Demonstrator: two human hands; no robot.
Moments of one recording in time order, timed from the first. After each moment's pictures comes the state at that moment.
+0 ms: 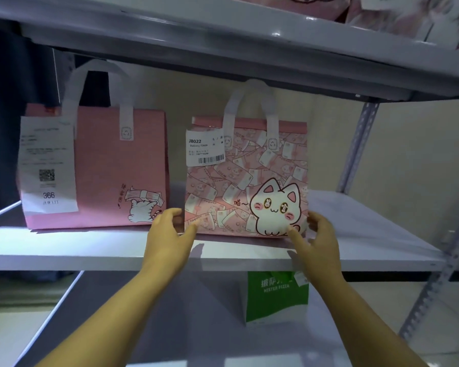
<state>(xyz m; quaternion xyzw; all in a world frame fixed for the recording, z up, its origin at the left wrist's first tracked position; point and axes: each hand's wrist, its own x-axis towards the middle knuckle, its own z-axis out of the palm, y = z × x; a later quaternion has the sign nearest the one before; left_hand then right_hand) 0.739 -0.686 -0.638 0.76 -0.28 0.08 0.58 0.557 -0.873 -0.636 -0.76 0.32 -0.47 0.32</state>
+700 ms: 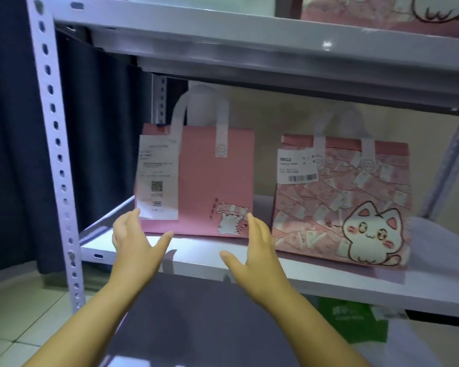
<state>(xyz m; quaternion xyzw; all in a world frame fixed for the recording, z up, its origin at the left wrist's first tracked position) 0.837 -0.522 -0.639 0.81 -0.17 0.17 0.53 0.703 -0.687 -0.624 -0.91 0.11 -0.27 0.30</state>
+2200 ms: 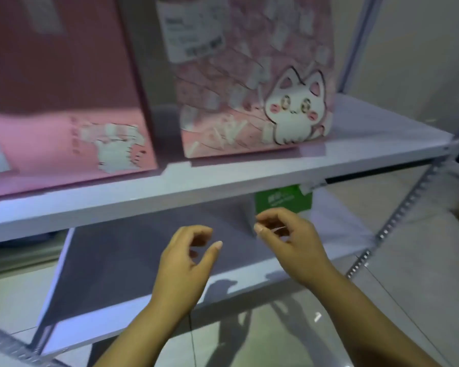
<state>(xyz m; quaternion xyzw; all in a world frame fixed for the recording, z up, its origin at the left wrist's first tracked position) 0.711 -0.621 -0.744 0.74 -0.42 -0.08 0.53 0.566 -0.759 -0.727 -0.82 0.26 -0.34 0.39</state>
